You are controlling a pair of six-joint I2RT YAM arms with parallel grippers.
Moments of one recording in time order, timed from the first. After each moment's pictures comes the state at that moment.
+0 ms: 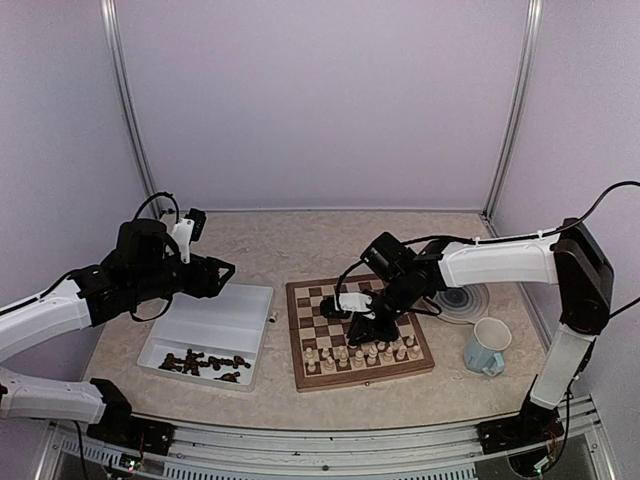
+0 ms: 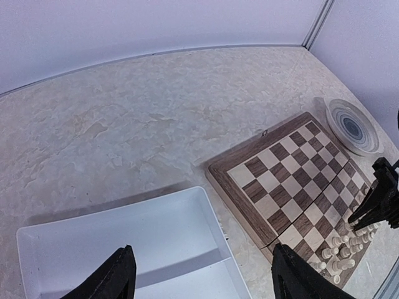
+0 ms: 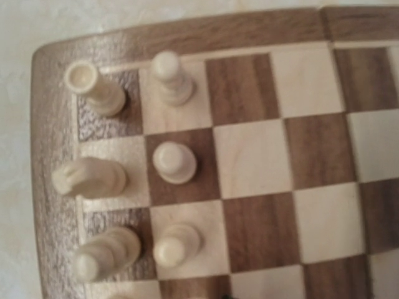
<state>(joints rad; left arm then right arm) -0.61 1.01 0.71 -0.18 -0.04 -0.23 0.85 1.77 1.18 -0.54 -0.42 -0.69</state>
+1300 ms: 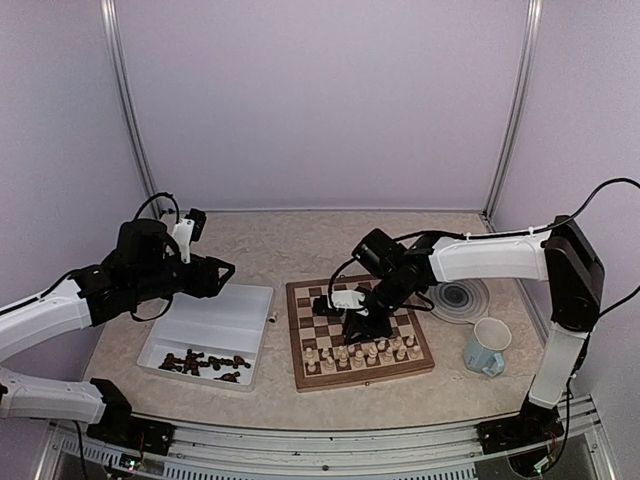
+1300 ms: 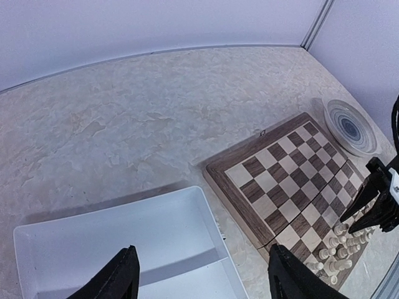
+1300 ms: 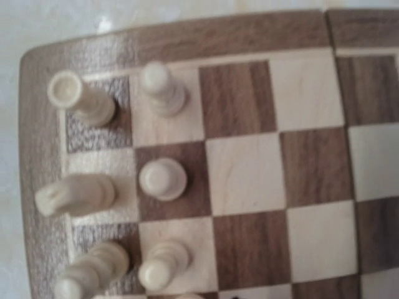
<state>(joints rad) -0.60 1.01 0.71 -0.18 -0.03 -0.23 0.86 1.83 1.26 -0.59 -0.41 -0.71</state>
